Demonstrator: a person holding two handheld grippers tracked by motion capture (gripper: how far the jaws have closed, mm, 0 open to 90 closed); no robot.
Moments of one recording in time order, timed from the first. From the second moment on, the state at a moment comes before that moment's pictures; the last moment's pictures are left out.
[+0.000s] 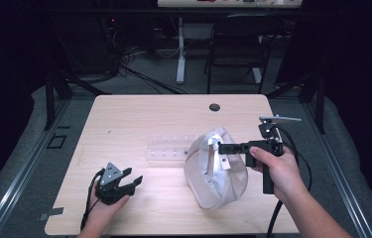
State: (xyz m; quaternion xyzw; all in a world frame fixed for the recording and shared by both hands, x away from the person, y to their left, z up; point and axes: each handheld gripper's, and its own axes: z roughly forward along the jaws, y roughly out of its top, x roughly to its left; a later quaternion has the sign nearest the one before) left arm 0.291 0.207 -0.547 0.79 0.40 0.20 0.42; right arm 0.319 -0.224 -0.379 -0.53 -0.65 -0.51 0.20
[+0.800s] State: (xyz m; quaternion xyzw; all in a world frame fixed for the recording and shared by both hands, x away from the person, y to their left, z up) left arm 0.280 0.184 -0.538 0.80 0.36 0.19 0.44; right arm 0.336 -0.222 -0.345 -0.51 -0.63 -0.56 0.16
